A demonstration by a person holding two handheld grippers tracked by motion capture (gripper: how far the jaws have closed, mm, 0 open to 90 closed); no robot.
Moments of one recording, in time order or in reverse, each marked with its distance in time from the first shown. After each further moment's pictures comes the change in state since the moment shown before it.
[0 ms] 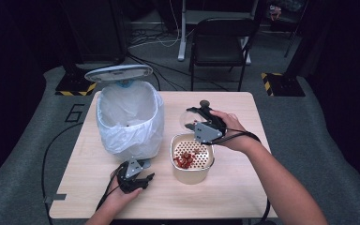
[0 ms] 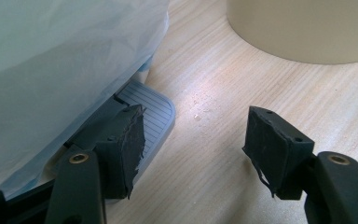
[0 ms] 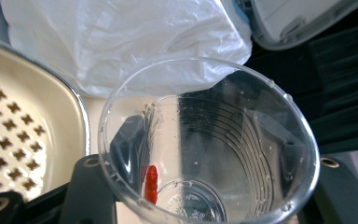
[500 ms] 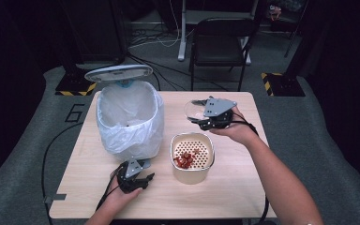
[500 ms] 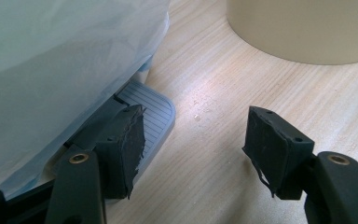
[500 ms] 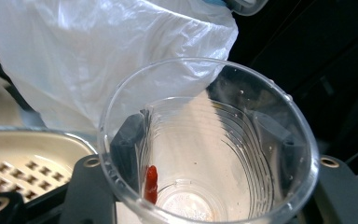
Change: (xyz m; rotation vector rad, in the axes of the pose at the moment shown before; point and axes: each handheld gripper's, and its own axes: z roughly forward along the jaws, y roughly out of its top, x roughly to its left) left arm 0.000 0.000 0.000 0.000 -0.002 -0.002; right arm -0.032 -0.029 0.003 -0.099 0.135 0.502
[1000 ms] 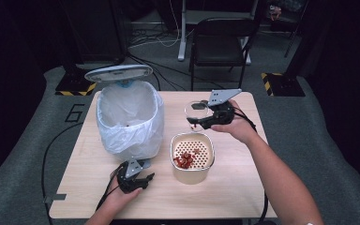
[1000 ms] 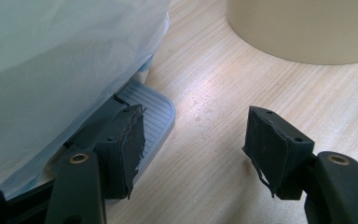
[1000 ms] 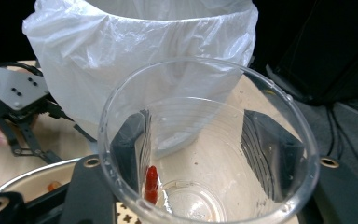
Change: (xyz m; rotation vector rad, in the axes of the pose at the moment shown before) left arm -0.001 0.000 0.000 -0.004 -0.007 -0.020; right arm -0.013 -0.003 -0.001 -0.008 0.179 0.324
